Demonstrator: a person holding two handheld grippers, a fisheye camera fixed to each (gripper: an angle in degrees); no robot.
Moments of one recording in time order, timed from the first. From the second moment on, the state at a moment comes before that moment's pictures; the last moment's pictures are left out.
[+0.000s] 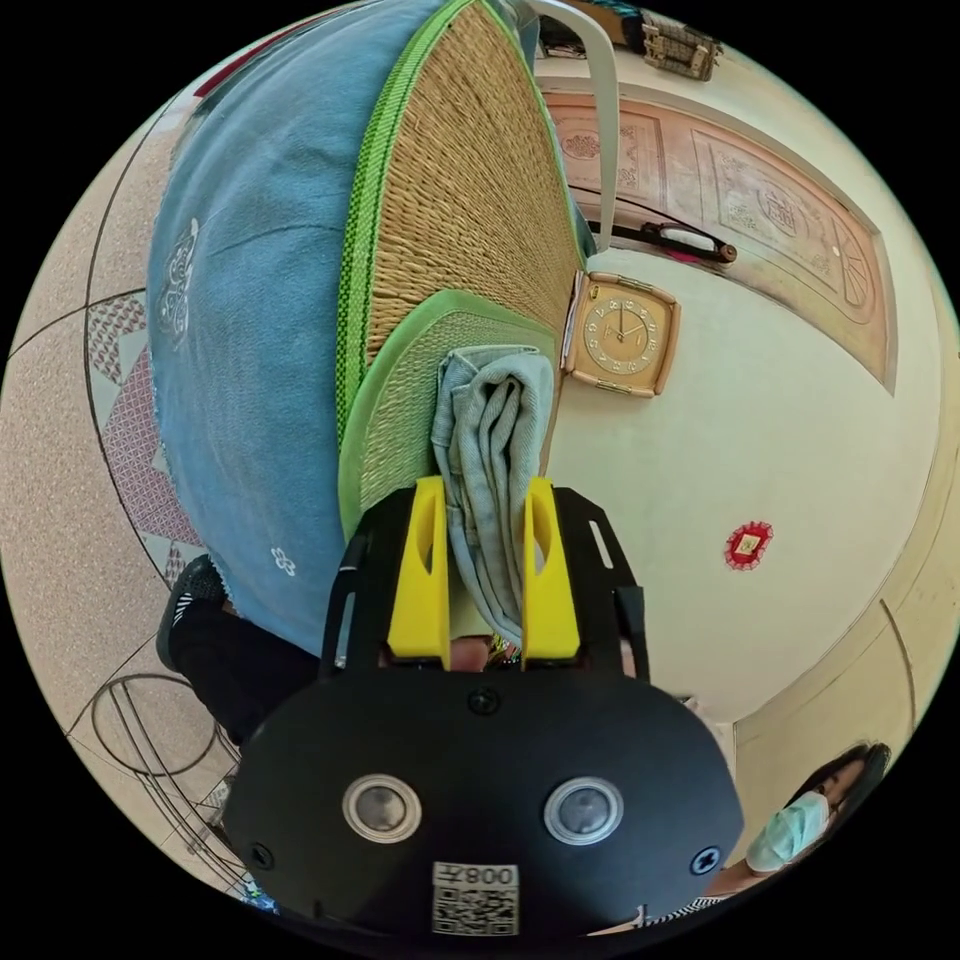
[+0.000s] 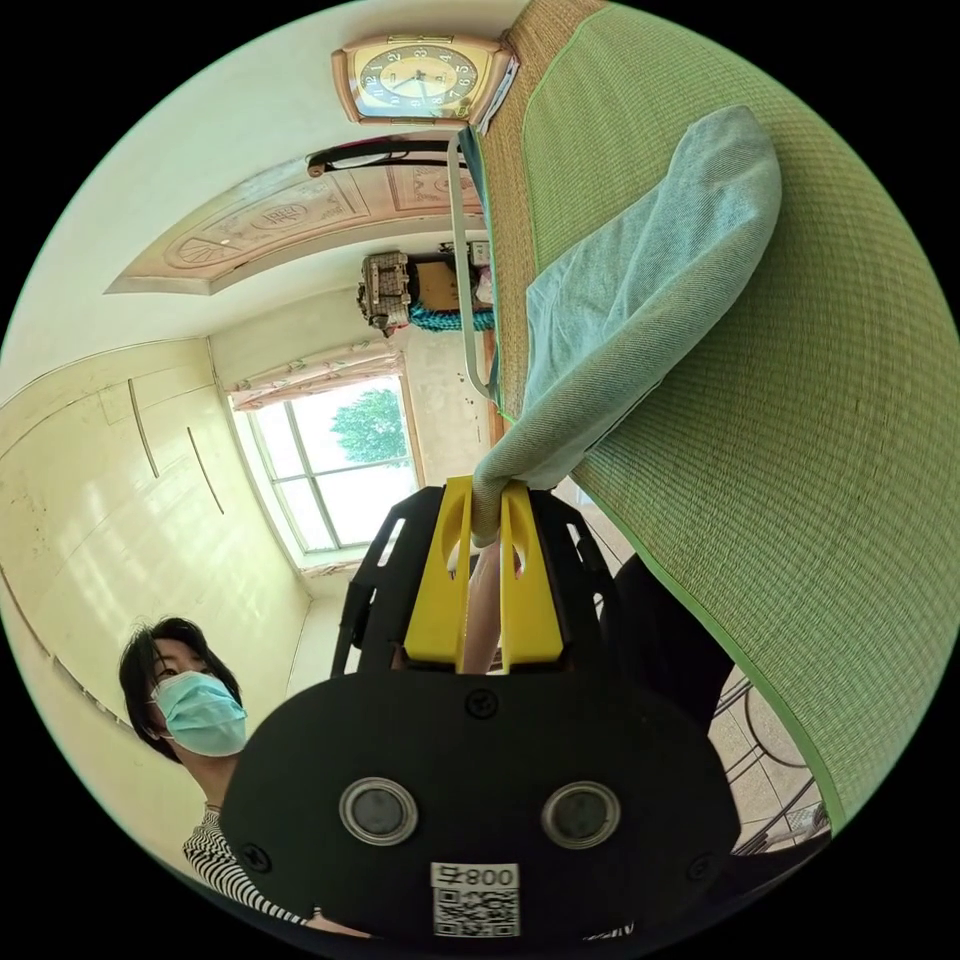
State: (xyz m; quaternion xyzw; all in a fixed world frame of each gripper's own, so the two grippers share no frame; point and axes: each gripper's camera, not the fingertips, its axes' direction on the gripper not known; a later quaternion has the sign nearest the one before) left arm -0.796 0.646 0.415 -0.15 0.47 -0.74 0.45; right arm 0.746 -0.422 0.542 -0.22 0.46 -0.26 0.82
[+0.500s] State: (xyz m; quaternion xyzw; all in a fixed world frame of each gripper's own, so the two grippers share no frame) left arm -0.721 0.542 0.366 -0.11 0.49 -0.68 0.54; right arm 0.737 -0.344 0.436 -0.24 0.48 -0.29 0.80
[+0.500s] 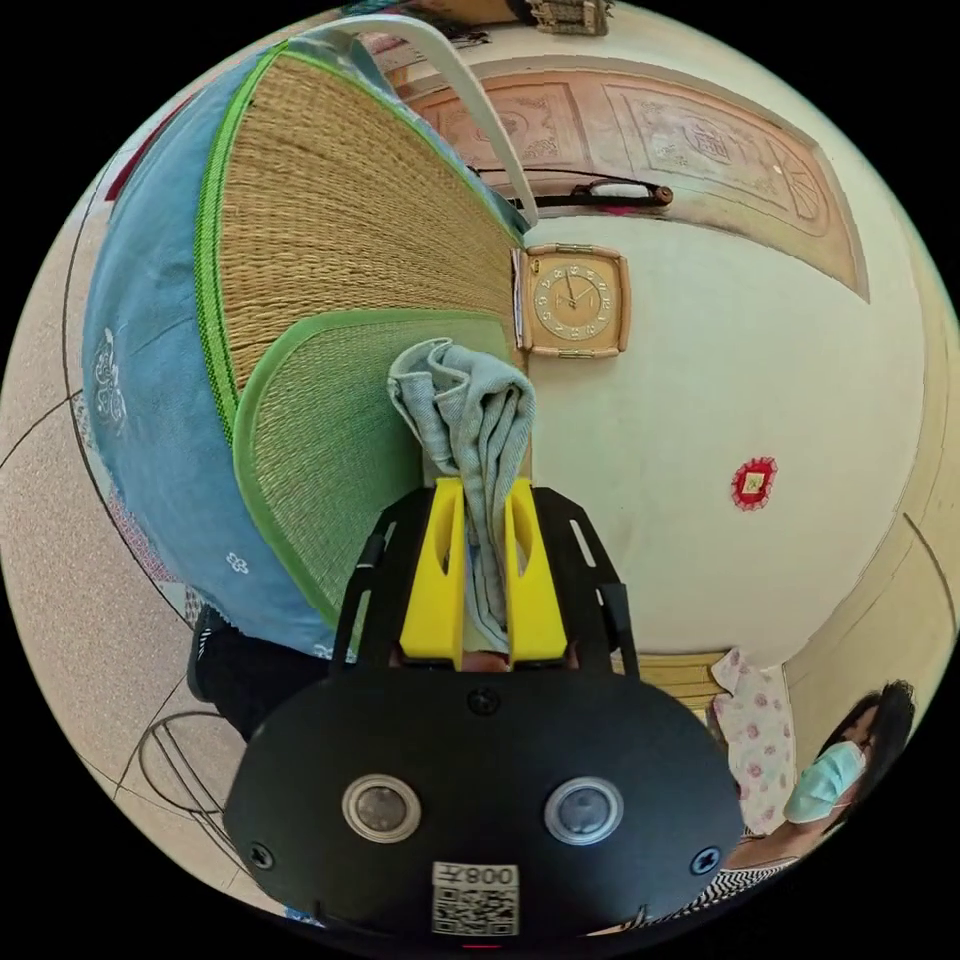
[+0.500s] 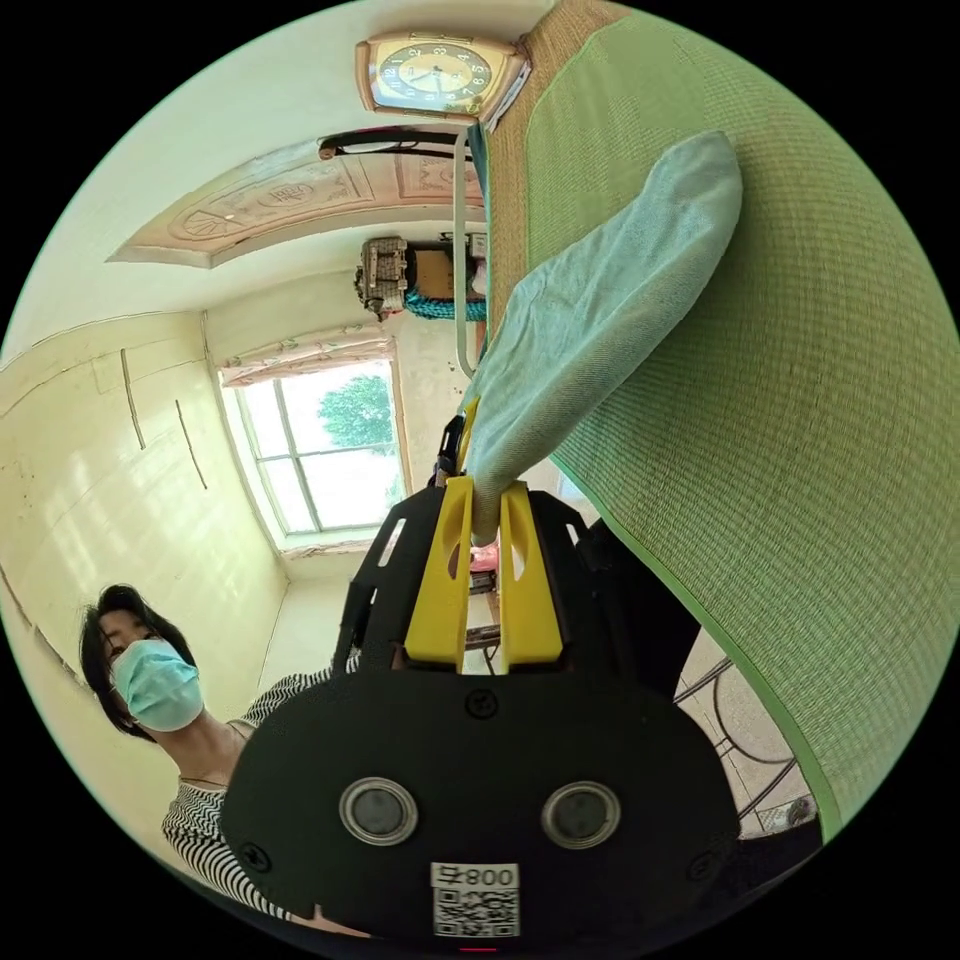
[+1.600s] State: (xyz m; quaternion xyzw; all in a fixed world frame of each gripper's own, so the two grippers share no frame) left arm -0.015 -0.176 0.046 0.01 0.88 -0.09 0.47; right arm 0.422 0.249 -0.162 0.25 0.32 -0.72 0.56
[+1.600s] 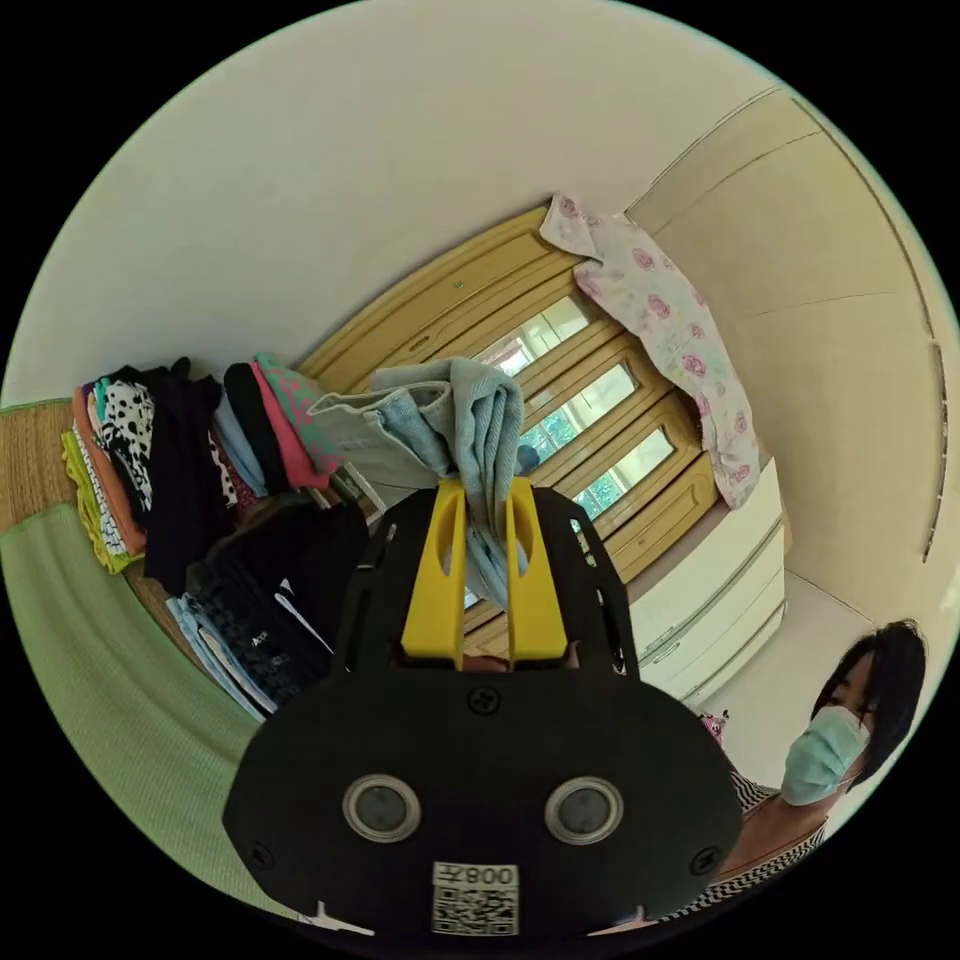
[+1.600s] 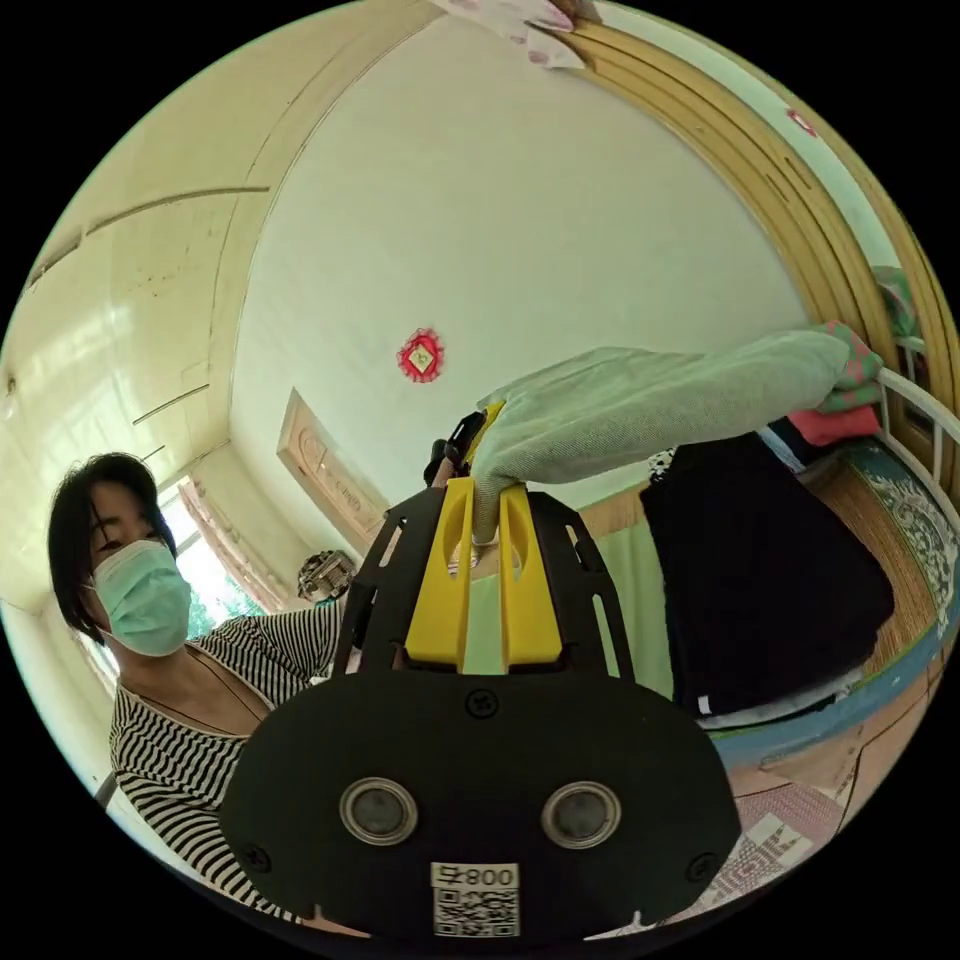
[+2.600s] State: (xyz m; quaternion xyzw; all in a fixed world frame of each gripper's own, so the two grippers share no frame) left arm 0.332 -0.186 0.027 -0.05 0.78 -0.04 0.63; right arm 0.450 0.272 -0.264 0.39 0.42 -0.63 0.52
